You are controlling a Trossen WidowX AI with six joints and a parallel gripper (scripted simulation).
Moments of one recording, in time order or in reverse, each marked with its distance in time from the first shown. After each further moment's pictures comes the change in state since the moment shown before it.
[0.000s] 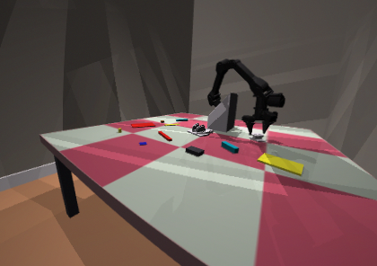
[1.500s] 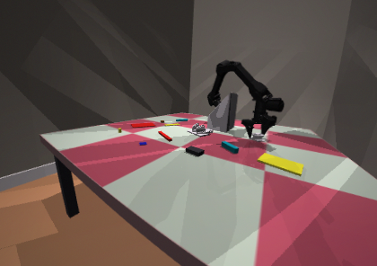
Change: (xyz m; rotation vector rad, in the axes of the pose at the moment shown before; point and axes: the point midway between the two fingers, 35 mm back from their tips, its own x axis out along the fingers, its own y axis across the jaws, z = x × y) arm 0.021 0.000 -0.004 -0.003 0.012 -0.003
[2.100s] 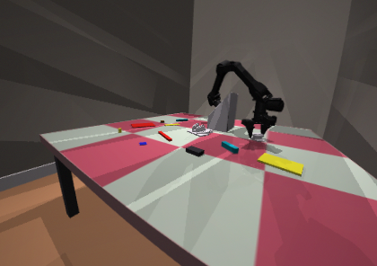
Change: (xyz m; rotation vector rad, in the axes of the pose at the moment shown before) arm 0.000 0.000 0.000 0.000 0.000 0.000
